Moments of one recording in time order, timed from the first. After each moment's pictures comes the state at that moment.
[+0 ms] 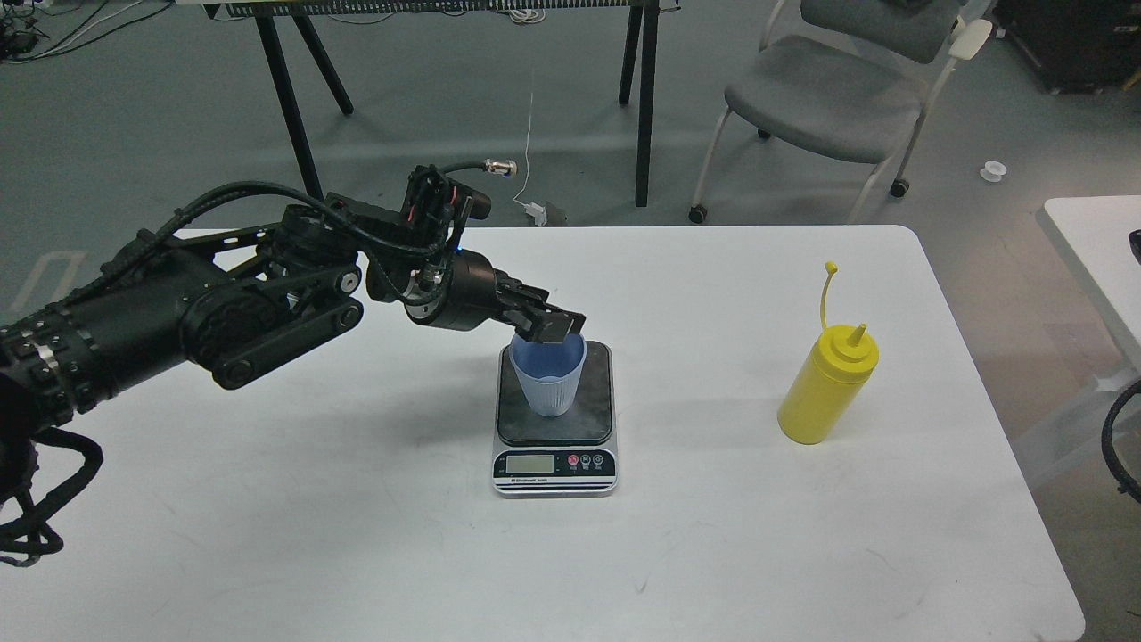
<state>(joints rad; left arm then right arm) -1.13 0.35 -0.28 -1.00 1.50 -0.49 -0.36 0.48 -0.69 1.17 0.59 0.41 0.49 0.00</state>
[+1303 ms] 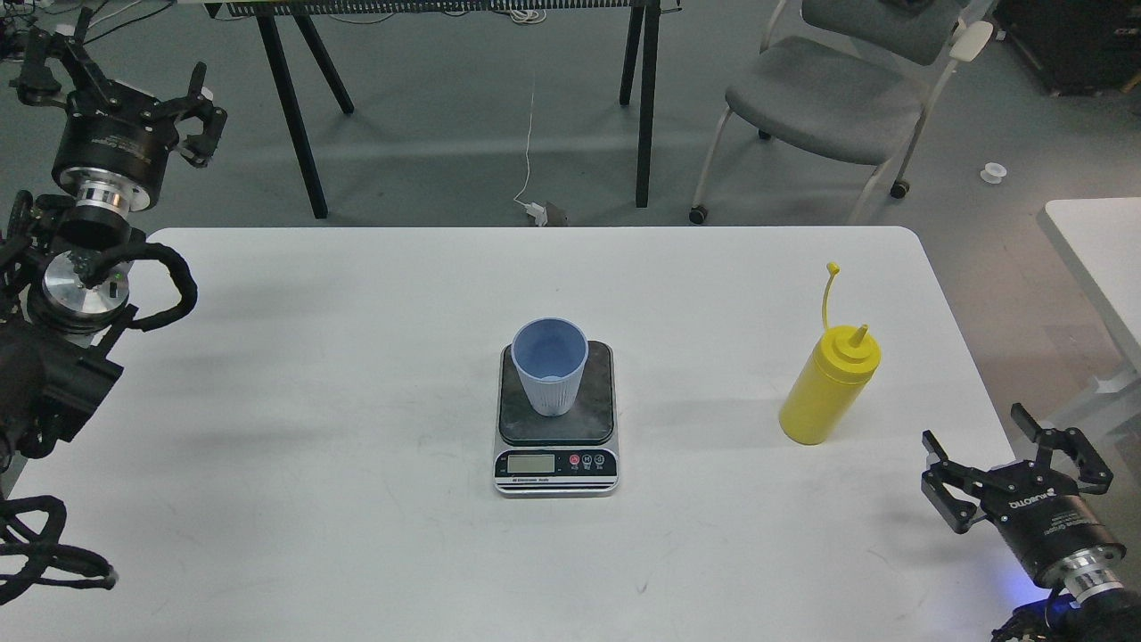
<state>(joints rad) -0.83 0.41 -0.88 -0.49 -0.22 -0.49 -0.35 -0.24 -0.51 1.19 1.23 0.49 0.49 0.00</state>
